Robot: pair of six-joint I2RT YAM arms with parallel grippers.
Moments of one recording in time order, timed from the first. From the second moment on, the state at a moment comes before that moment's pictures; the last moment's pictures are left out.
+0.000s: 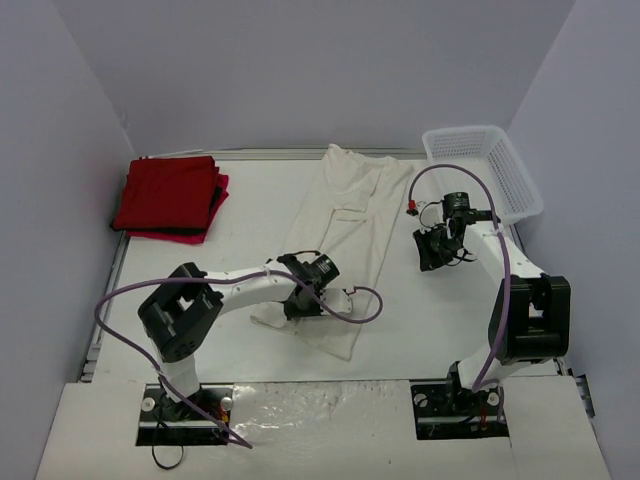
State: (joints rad) left arm -0.90 1.78 1.14 -0.74 -0.01 0.63; right arm 0.03 1.55 1.05 -0.74 -0.30 -0.41
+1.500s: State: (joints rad) left arm -0.35 1.25 1.23 -0.74 0.04 0.59; right arm 0.10 2.17 1.88 -0.80 -0.25 -0.39
